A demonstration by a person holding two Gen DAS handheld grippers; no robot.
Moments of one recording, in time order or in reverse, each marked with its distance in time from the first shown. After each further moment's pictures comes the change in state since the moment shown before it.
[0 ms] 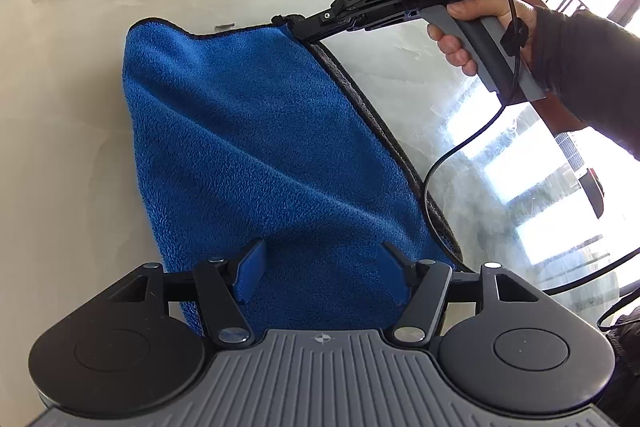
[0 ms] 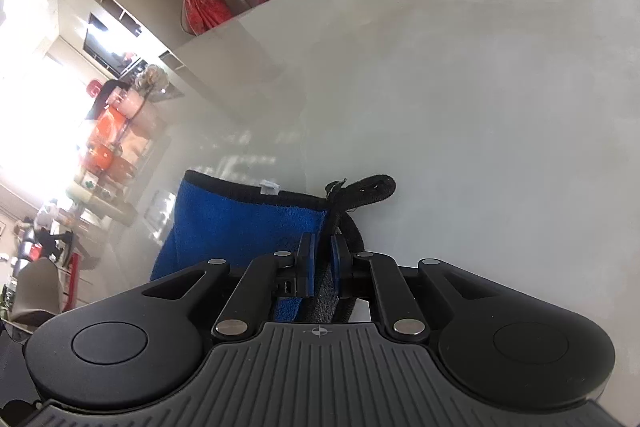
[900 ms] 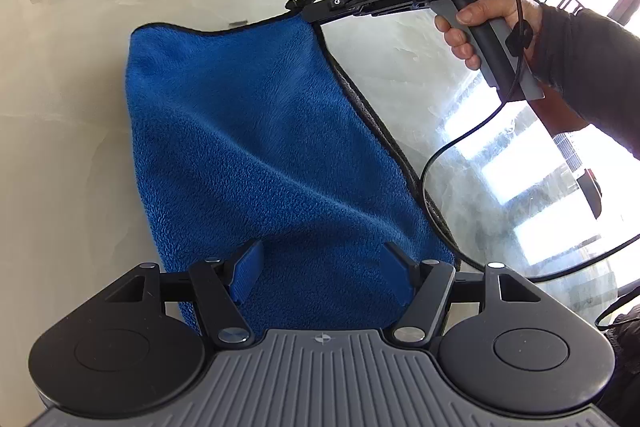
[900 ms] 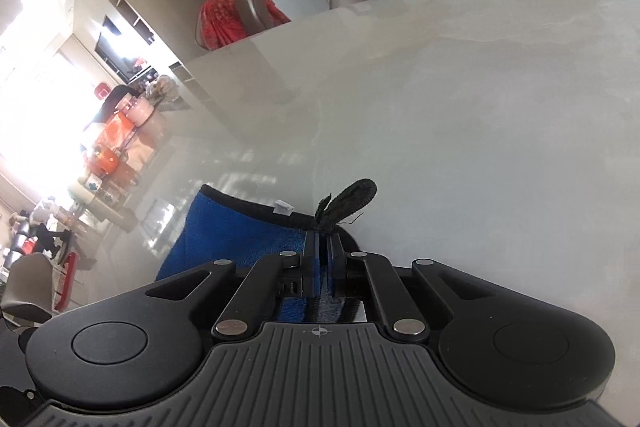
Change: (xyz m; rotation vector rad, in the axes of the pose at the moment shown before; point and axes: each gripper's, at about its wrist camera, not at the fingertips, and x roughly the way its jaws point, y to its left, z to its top) left arm -0.008 -0.007 -0.003 0.007 0.000 -0.003; right arm -0.019 0.002 0.000 -0.052 -0.086 -0.042
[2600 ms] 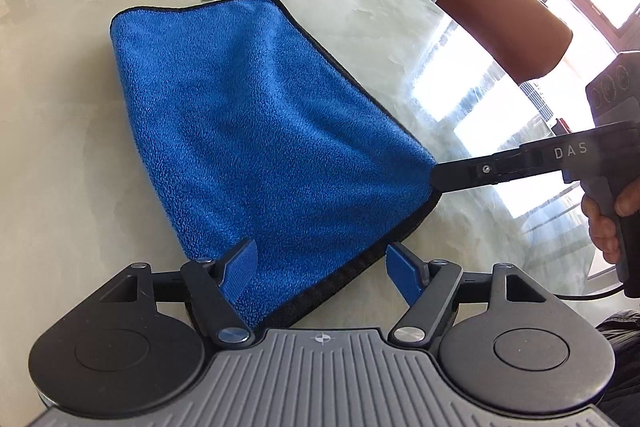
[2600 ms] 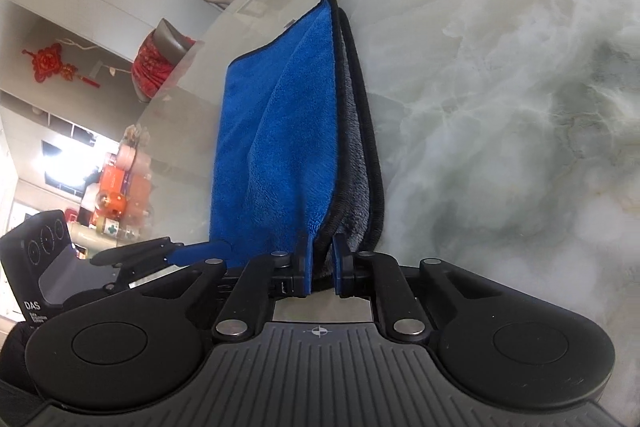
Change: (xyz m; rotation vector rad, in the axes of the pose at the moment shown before) left arm -0.027 0.004 -0.029 0.130 0.066 -0.080; right arm -0.102 0.108 -0.219 0.506 -0.074 -0.084
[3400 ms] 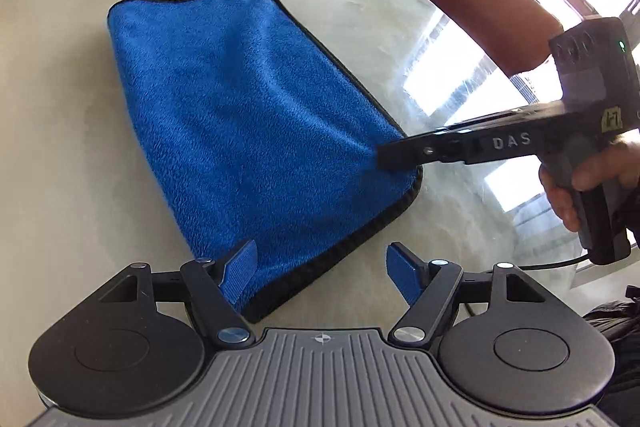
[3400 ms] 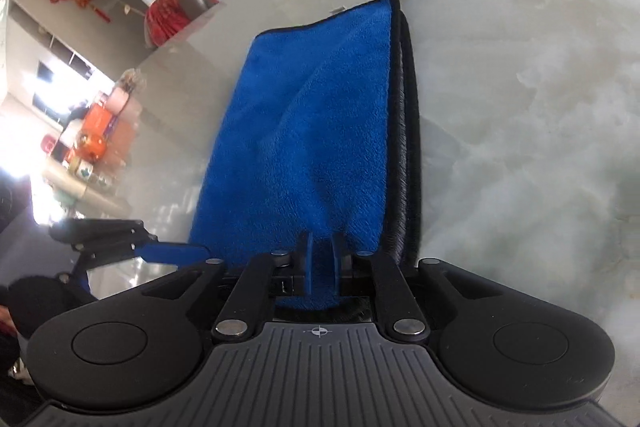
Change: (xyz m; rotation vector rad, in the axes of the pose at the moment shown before) left arm -0.009 0.002 -0.012 -0.022 0.005 -0.022; right arm 0.024 0.032 0.013 -0.293 0.056 -0.081
